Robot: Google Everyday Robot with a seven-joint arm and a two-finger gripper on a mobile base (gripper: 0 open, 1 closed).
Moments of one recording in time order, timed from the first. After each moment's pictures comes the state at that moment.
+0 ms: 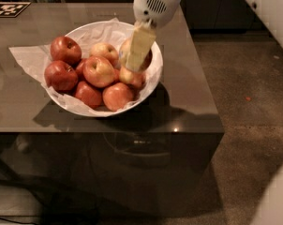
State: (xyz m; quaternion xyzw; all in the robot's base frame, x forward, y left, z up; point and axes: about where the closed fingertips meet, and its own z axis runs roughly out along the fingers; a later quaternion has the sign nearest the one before) arm 0.552 -0.001 0.970 -0.65 0.74 0.12 0.14
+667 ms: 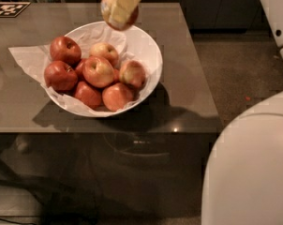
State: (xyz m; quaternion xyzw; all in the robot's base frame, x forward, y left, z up) arm 0.583 0.028 1.058 -0.67 0.70 0.14 0.23
